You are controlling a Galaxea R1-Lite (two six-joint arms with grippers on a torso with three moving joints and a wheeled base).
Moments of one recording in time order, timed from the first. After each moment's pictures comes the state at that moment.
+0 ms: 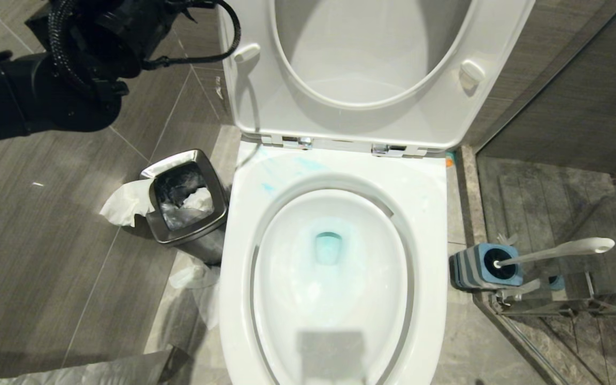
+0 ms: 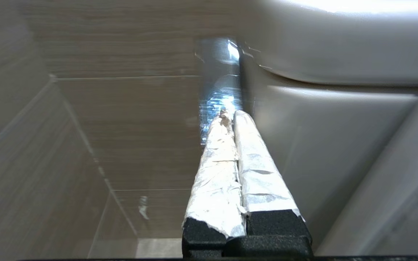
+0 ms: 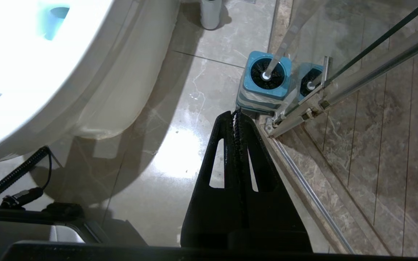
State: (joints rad) left arm -0.44 1.96 -1.91 -0.63 0.12 0.25; right arm 0.00 0.00 0.00 0.00 0.01 -0.04
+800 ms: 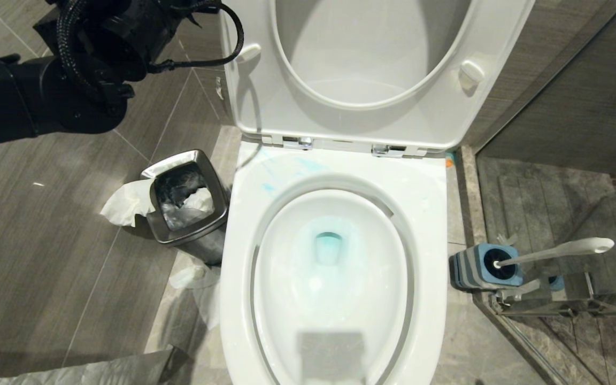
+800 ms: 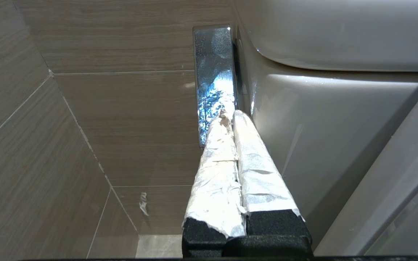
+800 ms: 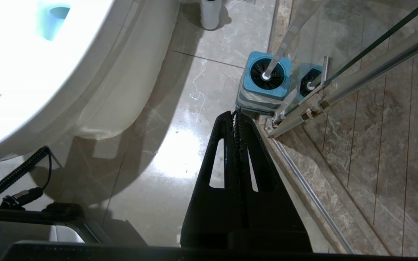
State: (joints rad) left arm -0.45 1.97 -1.91 -0.63 0.12 0.26; right arm 0.00 0.00 0.00 0.00 0.01 -0.04
